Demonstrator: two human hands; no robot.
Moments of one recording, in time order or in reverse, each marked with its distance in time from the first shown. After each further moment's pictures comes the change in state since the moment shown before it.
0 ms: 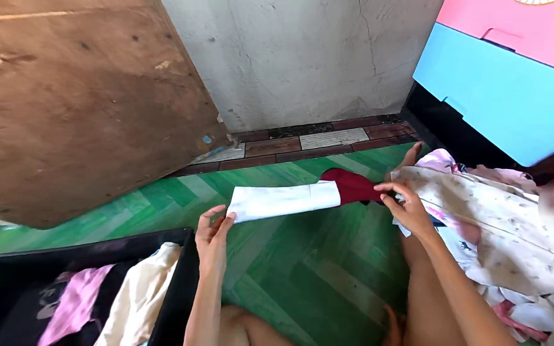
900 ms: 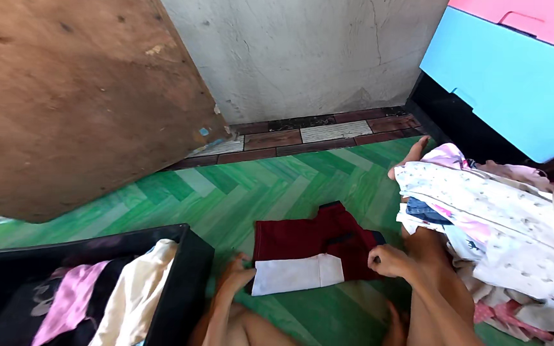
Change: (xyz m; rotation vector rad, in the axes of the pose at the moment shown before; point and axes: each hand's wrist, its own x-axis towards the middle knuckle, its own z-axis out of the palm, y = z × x) left_hand -0.047 -0.093 -0.033 0.972 -0.549 -0.647; right_hand -0.086 0.037 0.059 -0.401 -1.107 0.636
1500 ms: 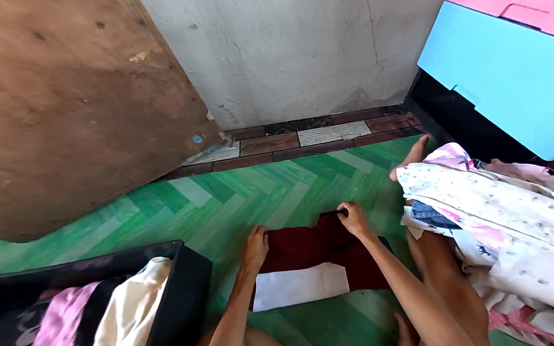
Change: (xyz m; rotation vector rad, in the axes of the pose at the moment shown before) left_hand 0.075 0.063 0.017 0.152 0.236 0.392; right_hand 0.119 -0.063 -0.039 0.325 0.624 -0.074
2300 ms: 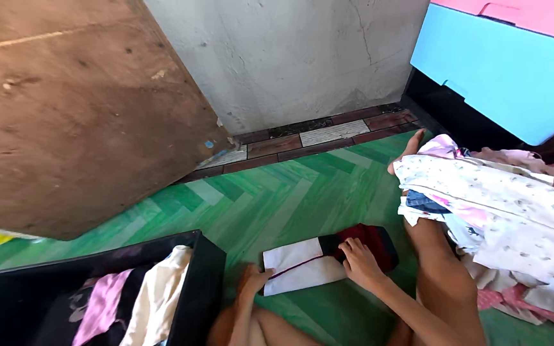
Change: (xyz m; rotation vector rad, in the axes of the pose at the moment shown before) left_hand -0.095 -0.027 -0.012 -0.069 -0.272 -0.475; right_hand -0.147 -0.001 0.021 -0.319 -0.280 -0.196
